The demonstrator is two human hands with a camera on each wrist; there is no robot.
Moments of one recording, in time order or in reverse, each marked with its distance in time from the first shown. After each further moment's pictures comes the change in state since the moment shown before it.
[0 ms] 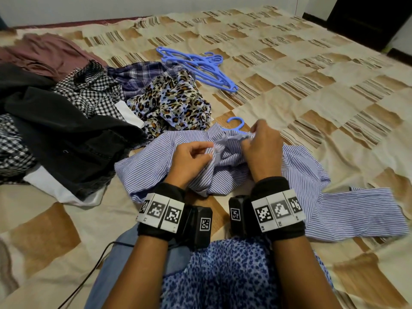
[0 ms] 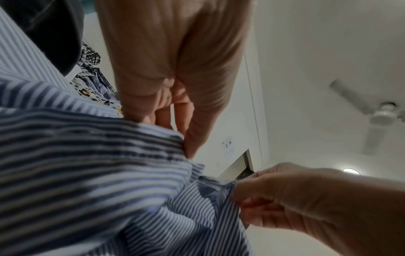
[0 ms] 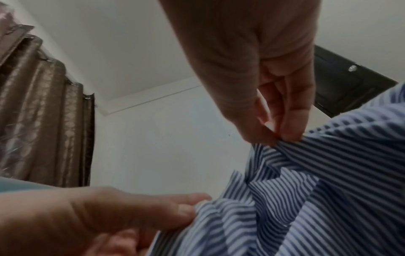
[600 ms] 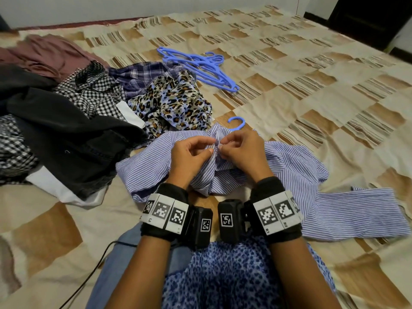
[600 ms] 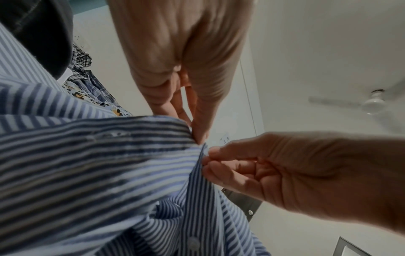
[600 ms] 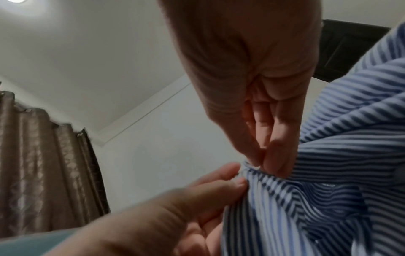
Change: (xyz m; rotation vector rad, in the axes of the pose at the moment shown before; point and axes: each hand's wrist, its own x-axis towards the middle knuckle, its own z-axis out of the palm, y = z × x) left_hand 0.002 -0.002 0.001 -0.031 0.070 0.135; right_hand -0.006 -0.012 0.013 0.471 -0.315 0.046
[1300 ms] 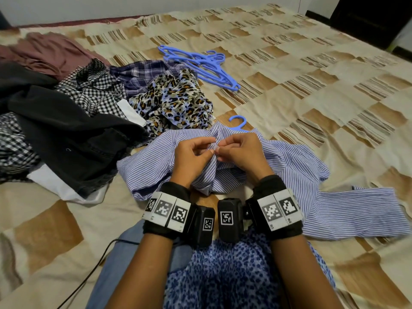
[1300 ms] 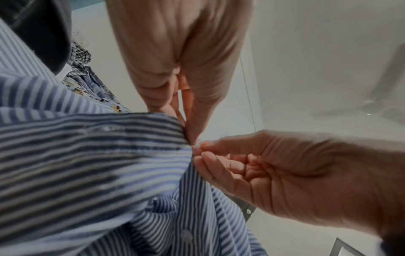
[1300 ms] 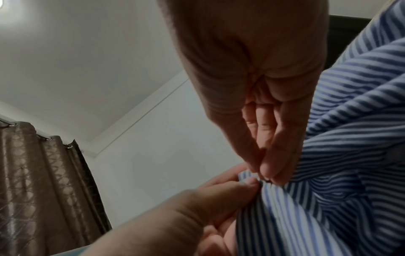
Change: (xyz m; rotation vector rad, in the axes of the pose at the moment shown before) left_hand 0.002 -0.003 0.004 0.032 0.006 -0.038; right_hand -0.004 -0.004 0.001 0.268 -0.112 0.171
